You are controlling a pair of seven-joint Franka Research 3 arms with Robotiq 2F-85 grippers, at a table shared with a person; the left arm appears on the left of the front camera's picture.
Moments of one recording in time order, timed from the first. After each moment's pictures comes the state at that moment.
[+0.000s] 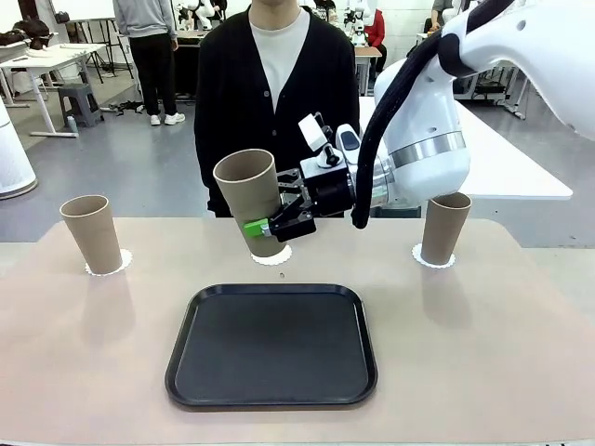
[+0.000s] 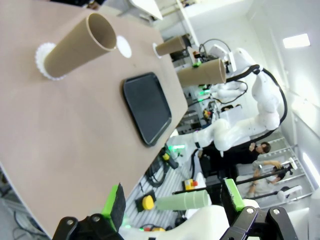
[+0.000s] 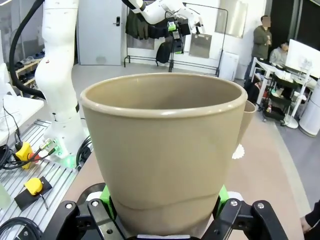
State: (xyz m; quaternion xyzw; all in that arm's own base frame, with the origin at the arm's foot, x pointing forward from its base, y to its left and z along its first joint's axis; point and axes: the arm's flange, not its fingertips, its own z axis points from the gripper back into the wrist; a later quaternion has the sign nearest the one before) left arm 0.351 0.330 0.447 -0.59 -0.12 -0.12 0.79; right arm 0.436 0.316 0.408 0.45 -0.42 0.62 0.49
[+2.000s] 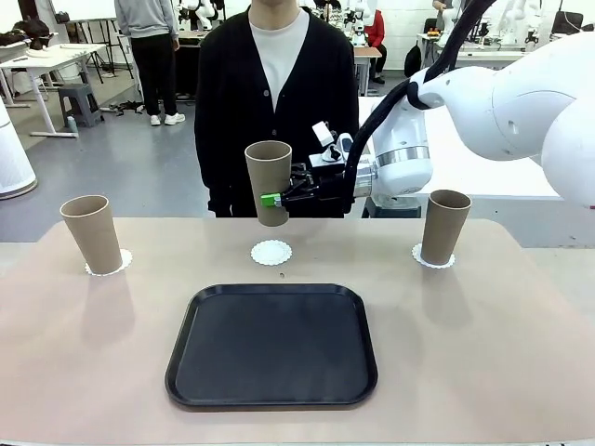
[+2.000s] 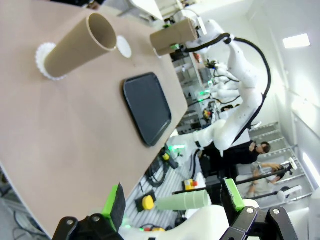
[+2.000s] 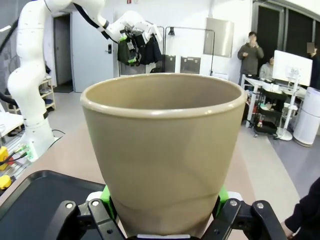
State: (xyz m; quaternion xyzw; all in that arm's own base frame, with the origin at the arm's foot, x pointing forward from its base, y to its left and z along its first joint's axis) left arm 0.351 0.331 0.447 -0.59 -0.12 -0.11 0.79; right arm 0.610 0.306 0.341 0.50 -0.45 0.57 0.47
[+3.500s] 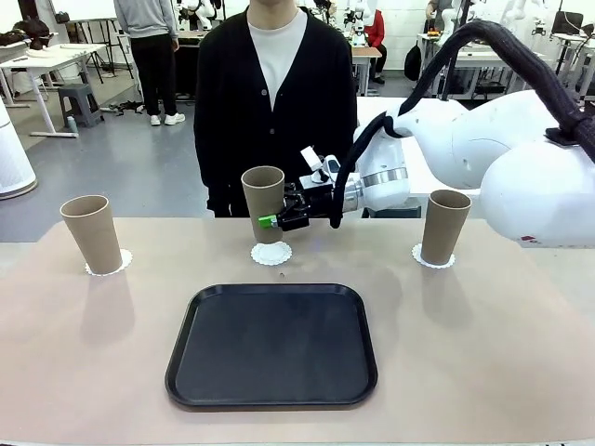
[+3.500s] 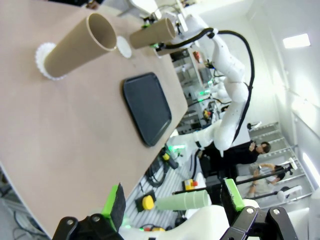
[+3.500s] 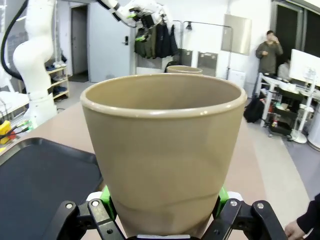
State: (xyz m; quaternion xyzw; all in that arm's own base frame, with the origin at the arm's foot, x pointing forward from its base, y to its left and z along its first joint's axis) left arm 0.351 0.331 0.447 -0.59 -0.12 -0.11 0.79; right arm 0.654 0.325 0.273 0.52 -0.42 0.61 0.44
